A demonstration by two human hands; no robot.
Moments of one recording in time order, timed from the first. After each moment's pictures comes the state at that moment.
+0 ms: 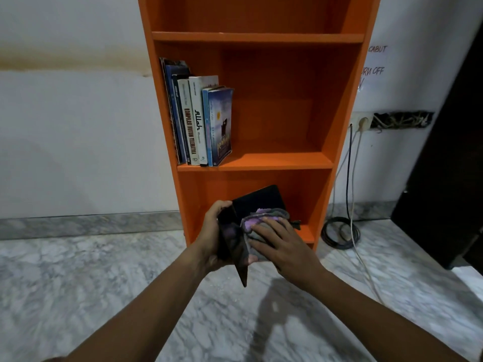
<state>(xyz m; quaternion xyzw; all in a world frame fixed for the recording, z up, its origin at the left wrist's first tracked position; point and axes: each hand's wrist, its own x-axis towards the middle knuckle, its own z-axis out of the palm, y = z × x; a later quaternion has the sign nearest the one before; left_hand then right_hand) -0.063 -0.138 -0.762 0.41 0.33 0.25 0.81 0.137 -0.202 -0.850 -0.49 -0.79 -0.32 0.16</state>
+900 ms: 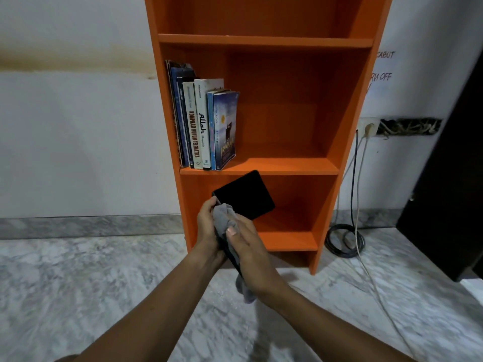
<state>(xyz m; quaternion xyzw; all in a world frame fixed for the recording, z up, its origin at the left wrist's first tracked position) -0.047 -0.119 -0.752 0.26 0.36 0.46 0.77 0.017 -0.203 -0.789 -0.49 -0.54 0.34 0.60</state>
